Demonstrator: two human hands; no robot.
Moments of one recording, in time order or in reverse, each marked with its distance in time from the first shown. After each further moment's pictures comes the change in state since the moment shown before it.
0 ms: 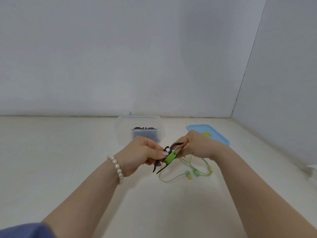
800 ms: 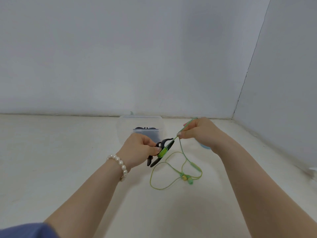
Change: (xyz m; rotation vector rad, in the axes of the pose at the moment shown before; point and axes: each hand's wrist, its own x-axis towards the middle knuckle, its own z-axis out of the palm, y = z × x) left_hand 0.014 -0.010 -0.007 0.210 0.289 0.017; right_hand -0.001 -0.017 -0.015 0.164 0.362 0.009
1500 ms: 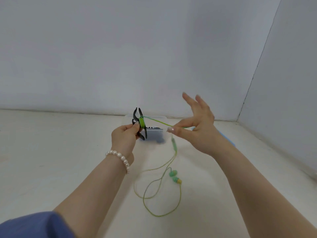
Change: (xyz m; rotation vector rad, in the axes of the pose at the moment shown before) left_hand 0.010 0.000 -0.014 -0.688 0.484 -0.139; right_hand -0.017 -0.019 0.019 -0.206 0.096 -0.444
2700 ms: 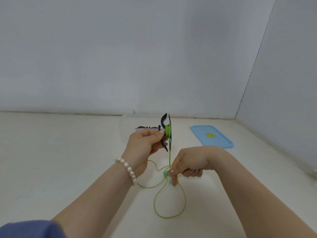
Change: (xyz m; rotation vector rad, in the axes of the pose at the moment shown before) left_hand -0.036 -0.005 0.016 0.060 -0.437 -0.026; right_hand -0.006 0.031 0.015 0.077 -1.054 0.489
